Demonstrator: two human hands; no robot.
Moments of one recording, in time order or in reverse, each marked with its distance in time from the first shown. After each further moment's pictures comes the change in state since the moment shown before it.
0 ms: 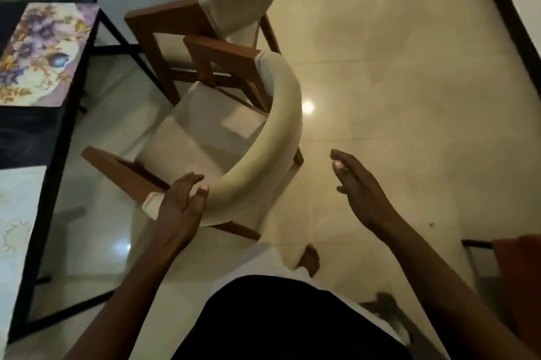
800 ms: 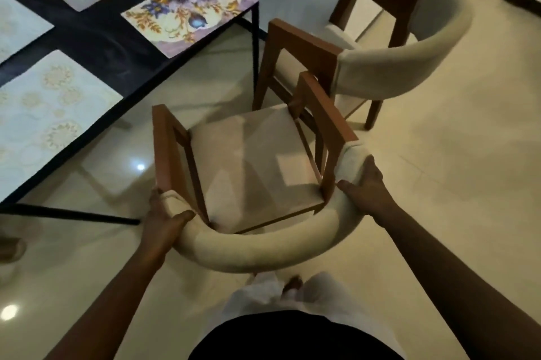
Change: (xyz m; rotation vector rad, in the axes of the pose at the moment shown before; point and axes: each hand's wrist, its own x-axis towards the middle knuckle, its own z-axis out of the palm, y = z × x) left_hand 0.032 -0.038 0.027 -0.496 0.507 -0.859; right_hand 0.311 -0.116 0.051 -0.728 -0.407 -0.037
